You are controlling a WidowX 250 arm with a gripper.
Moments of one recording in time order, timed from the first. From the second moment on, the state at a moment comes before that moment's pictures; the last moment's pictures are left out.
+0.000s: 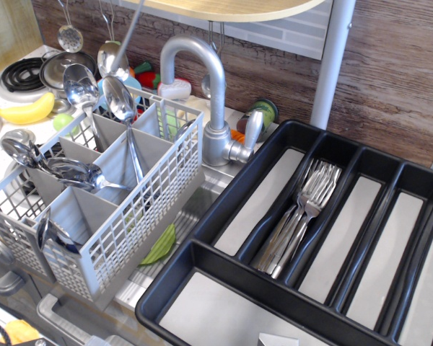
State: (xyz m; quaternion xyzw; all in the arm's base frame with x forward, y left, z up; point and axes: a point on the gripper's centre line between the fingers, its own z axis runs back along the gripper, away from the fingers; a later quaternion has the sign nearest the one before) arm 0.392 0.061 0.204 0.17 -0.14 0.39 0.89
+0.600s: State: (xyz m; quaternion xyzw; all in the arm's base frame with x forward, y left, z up) arm 0.370 -0.046 0.127 0.16 -0.21 0.35 0.90
